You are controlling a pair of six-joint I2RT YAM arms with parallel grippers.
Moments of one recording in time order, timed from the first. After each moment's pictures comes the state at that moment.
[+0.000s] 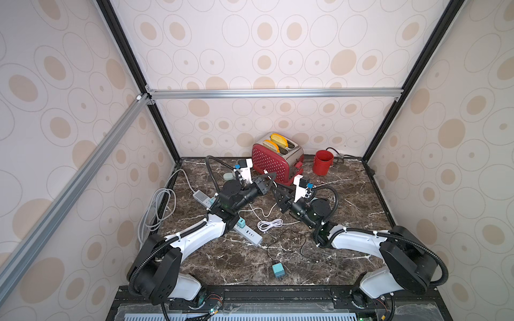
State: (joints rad) left arm -0.58 1.40 0.86 0.63 0.31 -0.89; right arm 0.75 1.46 0.66 0.99 -0.09 0.37
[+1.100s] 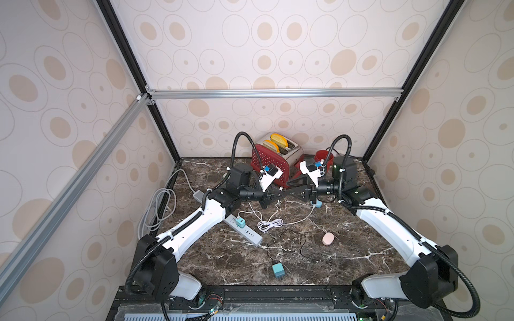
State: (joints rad) left arm -0.58 1.46 1.20 -0.19 0.76 0.06; right arm 0.37 1.37 1.16 -0.16 -1.08 -0.22
